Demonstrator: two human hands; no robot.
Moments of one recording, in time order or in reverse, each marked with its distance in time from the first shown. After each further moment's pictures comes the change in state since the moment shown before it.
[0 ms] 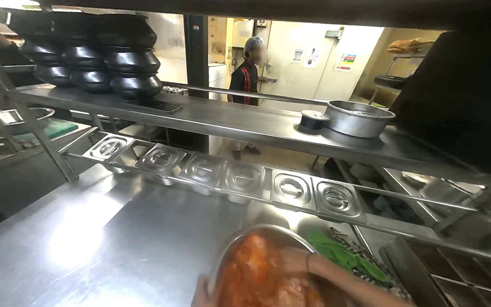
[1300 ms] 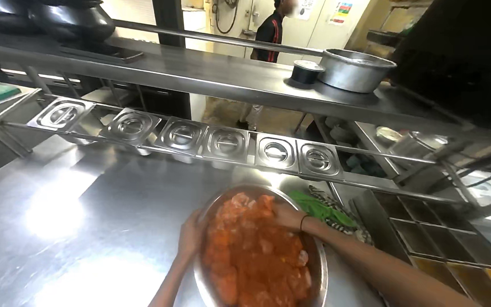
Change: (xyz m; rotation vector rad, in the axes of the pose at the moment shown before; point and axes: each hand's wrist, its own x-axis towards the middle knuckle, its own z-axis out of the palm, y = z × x) left_hand 0.086 0.035 0.002 0.310 -0.164 0.114; right_hand -0.001 0.045 0.012 0.127 0.162 0.165
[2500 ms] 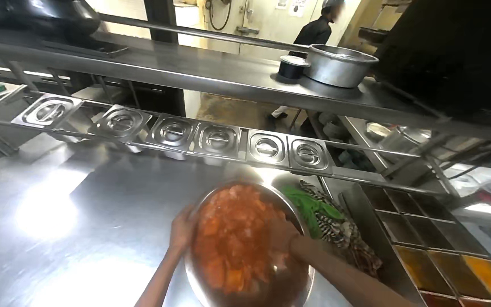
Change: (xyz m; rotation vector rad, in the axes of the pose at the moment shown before) left_hand 0.005 -0.005 0.004 -0.065 0.034 0.025; right_hand -0.013 0.015 0.070 -0.135 0.030 0.086
